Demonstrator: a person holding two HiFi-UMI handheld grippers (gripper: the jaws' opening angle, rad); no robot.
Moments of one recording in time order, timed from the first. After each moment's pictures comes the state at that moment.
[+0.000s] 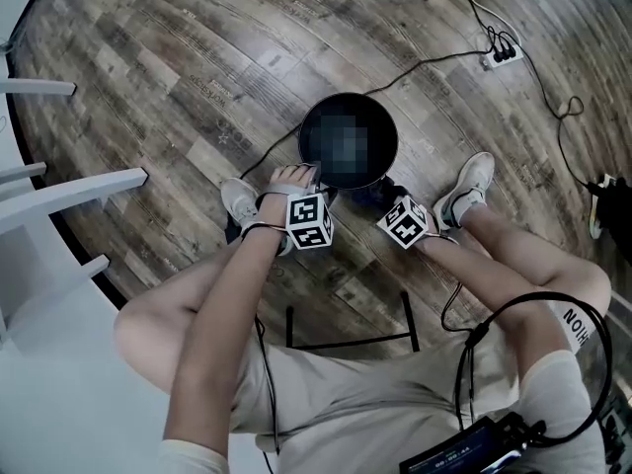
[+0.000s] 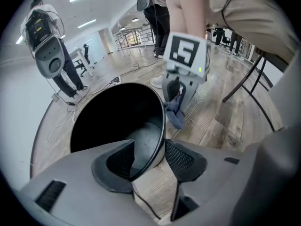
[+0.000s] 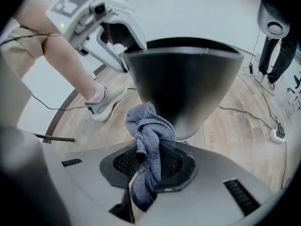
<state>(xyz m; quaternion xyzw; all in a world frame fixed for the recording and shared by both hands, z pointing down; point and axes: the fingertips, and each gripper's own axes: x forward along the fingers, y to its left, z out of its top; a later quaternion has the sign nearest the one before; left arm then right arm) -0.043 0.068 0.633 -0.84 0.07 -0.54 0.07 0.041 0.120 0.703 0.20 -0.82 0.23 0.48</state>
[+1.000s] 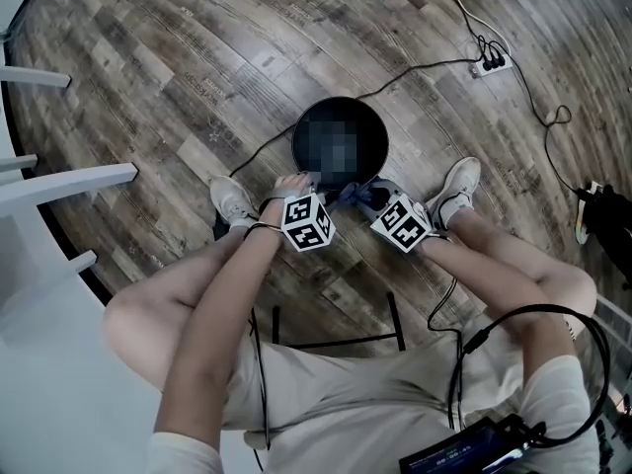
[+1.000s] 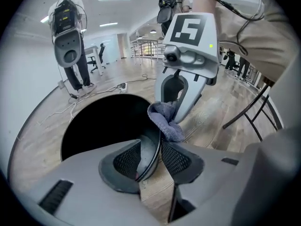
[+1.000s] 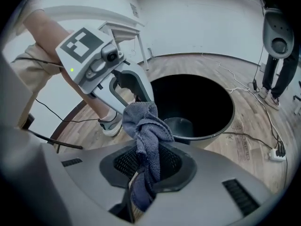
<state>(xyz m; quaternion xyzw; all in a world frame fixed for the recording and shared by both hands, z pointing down) -0.010 0.083 0.618 -0.88 0.10 -0.47 -0.03 0.021 0.098 0.618 0.18 -0.87 0.20 0.42</state>
